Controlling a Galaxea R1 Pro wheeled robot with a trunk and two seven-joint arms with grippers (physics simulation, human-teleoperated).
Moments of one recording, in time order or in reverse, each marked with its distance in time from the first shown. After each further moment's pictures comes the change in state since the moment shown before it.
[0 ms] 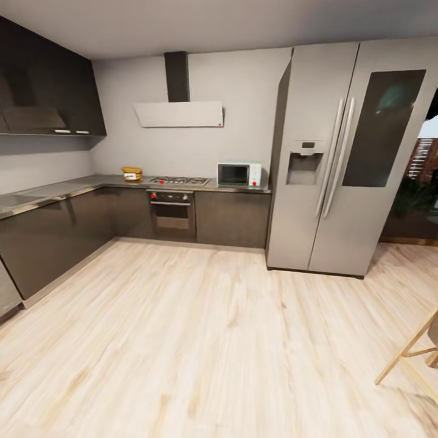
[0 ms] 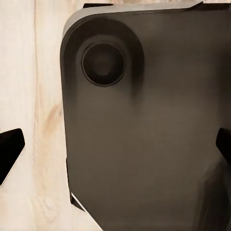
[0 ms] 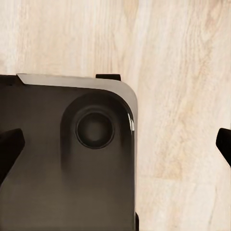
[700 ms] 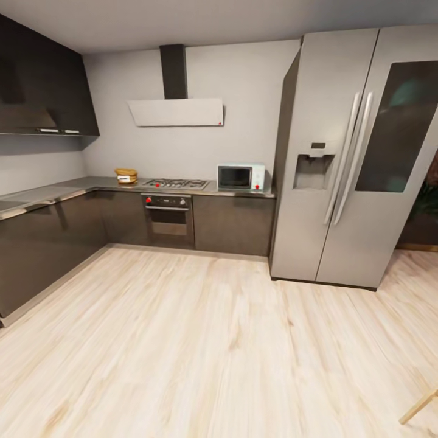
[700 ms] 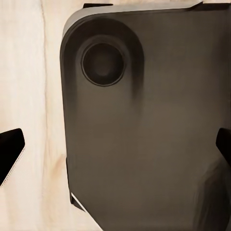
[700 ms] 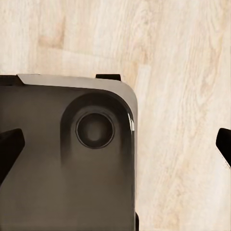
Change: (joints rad) left arm 0.000 0.000 0.000 0.000 0.000 0.000 0.000; right arm 0.000 0.000 0.000 0.000 0.000 0.000 0.000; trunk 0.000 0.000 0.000
